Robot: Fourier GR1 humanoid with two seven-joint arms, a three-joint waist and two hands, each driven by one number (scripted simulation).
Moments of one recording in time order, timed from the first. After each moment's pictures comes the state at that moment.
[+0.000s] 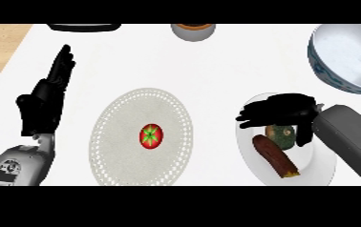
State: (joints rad) left arm -0.22 0.38 -0.11 -1.60 -0.01 0.27 0.17; right arm -0.67 -0.70 0.84 -0.96 0.64 0.22 -0.99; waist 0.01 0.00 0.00
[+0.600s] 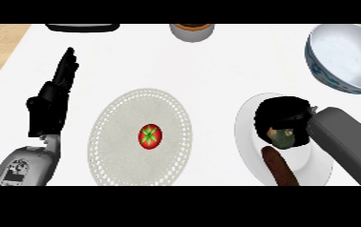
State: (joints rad) left arm -0.21 0.34 -0.10 -1.58 -0.05 0.27 0.15; right arm -0.66 -0.65 0.83 -0.91 0.70 0.13 -1.06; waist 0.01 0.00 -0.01
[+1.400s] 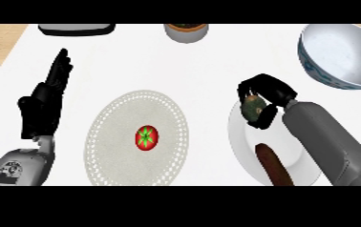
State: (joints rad) left arm -0.20 0.35 -0.07 -1.59 -0.05 0.25 0.16; right arm -0.67 -0.43 0.51 -0.76 0.44 0.12 -0.40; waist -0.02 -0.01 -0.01
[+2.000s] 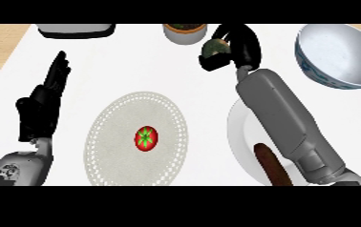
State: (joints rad) left arm -0.18 0.35 -0.07 -1.59 -0.04 0.25 0.17; right arm -0.91 -0.17 0.29 -0.84 0.47 -0.40 0.41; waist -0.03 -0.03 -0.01
